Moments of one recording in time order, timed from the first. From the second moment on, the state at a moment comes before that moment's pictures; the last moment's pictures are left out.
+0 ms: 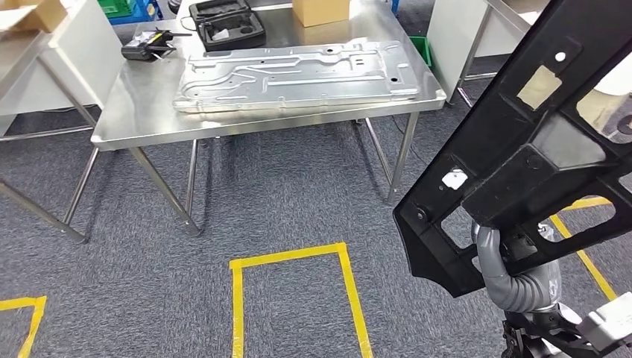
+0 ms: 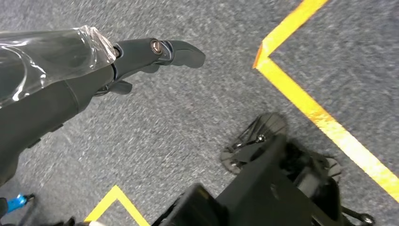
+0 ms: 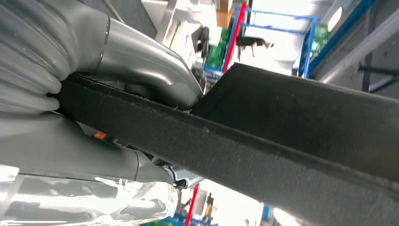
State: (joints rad) left arm -0.12 -0.02 -1.14 -0.22 0.80 0.40 -0.09; right arm 0.22 -0.54 0.07 -2.28 -0.25 -0.37 -0.18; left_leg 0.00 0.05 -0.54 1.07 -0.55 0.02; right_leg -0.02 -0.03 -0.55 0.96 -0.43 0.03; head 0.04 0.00
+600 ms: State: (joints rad) left arm -0.11 -0.02 -1.14 -0.22 0.81 0.40 -0.09; right arm 0.20 -0.54 0.07 -2.28 -0.23 -0.37 -0.18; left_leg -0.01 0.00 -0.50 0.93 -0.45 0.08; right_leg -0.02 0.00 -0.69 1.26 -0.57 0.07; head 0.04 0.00
